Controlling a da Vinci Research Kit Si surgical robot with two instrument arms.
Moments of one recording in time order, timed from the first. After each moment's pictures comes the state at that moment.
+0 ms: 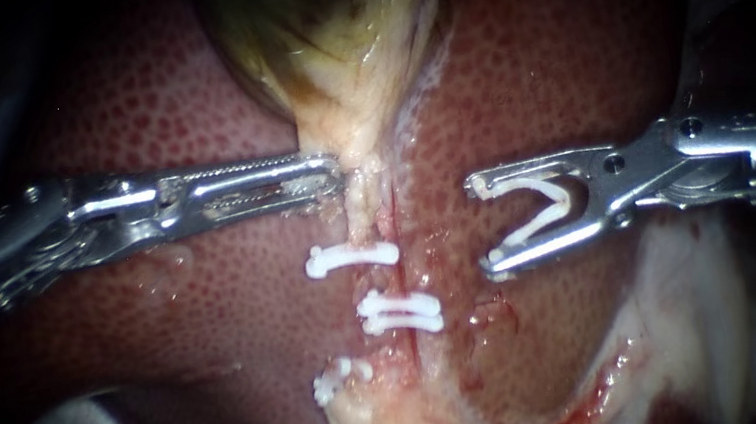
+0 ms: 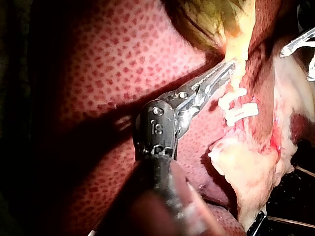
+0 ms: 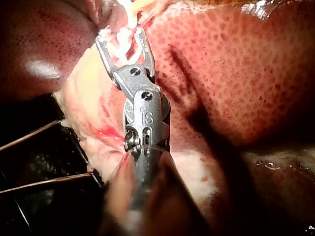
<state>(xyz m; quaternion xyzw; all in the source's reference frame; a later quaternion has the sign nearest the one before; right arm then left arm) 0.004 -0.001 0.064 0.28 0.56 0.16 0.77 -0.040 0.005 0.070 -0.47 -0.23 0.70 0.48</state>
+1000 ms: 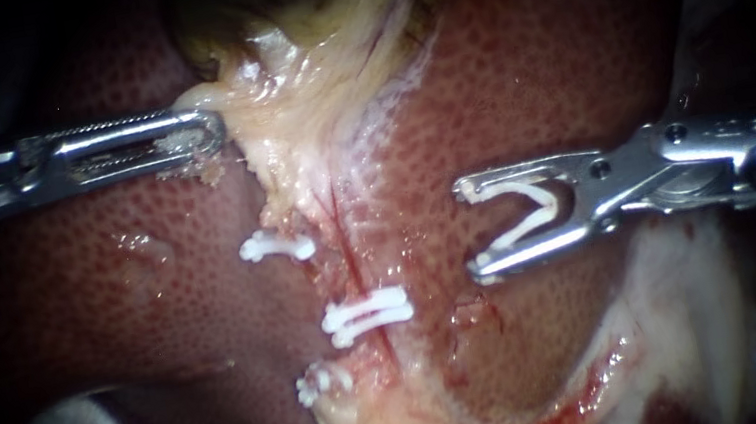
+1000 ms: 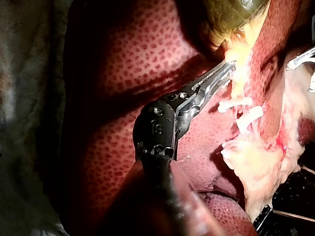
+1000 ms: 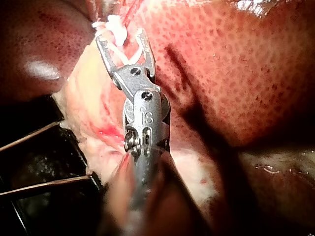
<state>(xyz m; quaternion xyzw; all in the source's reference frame) 0.007 -0.002 0.068 0.28 0.56 0.16 0.76 -0.031 0.009 0.061 -0.48 -0.21 0.69 0.49</state>
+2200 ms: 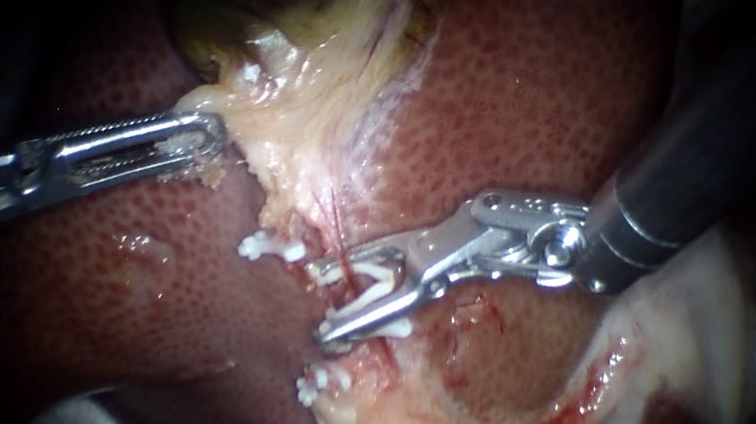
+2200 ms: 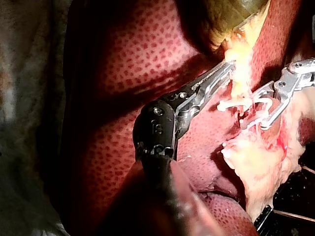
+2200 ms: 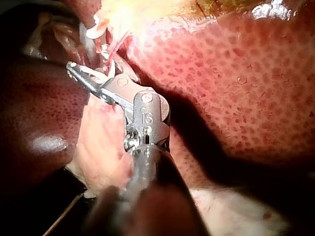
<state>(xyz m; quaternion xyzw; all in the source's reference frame) 0.017 -0.005 0.075 0.41 0.57 0.22 0.68 -0.030 0.010 0.062 -0.48 -0.20 0.69 0.50</state>
